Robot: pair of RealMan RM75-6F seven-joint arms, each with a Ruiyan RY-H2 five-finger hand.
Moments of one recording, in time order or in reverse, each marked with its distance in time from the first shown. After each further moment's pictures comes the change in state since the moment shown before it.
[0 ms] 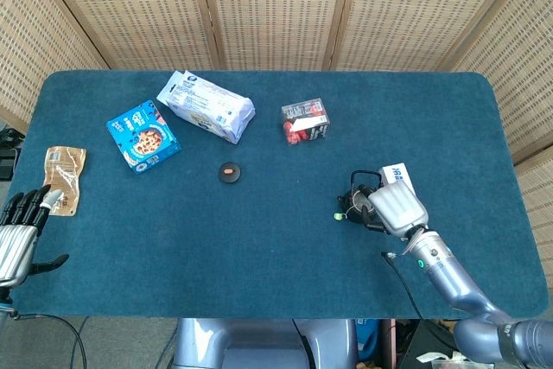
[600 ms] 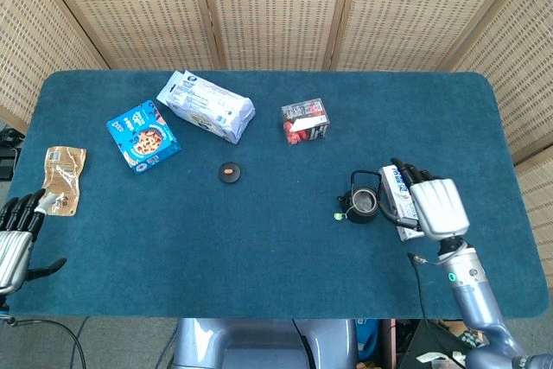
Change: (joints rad) left arm 0.031 -0.015 0.007 0.007 0.018 0.047 -0.010; right arm -0.256 -0.042 0.075 0.018 -0.176 0.333 0.229
